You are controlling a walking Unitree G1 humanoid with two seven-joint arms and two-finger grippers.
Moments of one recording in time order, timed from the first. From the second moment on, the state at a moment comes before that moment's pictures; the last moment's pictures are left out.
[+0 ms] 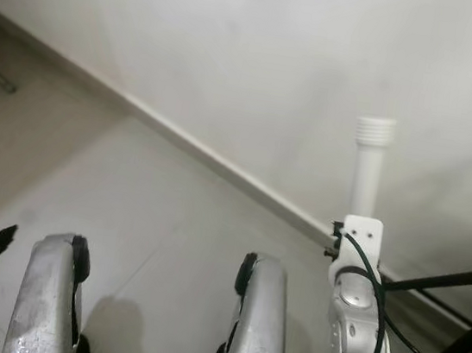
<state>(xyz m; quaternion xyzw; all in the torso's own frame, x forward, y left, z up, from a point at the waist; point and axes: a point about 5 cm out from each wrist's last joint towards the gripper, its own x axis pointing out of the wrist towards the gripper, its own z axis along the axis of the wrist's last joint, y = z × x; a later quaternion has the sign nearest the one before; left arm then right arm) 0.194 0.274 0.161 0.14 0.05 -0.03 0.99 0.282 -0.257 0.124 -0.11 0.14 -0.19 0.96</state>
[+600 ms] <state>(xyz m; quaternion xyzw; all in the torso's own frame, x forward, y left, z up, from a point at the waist) 0.226 0.254 0.150 0.10 0.00 -0.01 0.99 0.304 -0.234 0.148 -0.14 0.10 -0.12 0.98</state>
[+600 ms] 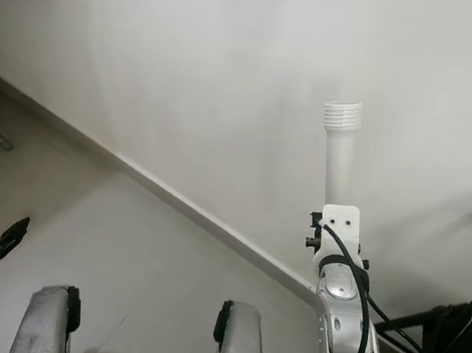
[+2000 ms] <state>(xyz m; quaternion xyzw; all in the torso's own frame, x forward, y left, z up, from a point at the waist) 0.289 0.191 0.186 0.27 -0.09 -0.20 0.94 0.335 -0.151 0.174 -0.55 -0.05 0.28 0.78</state>
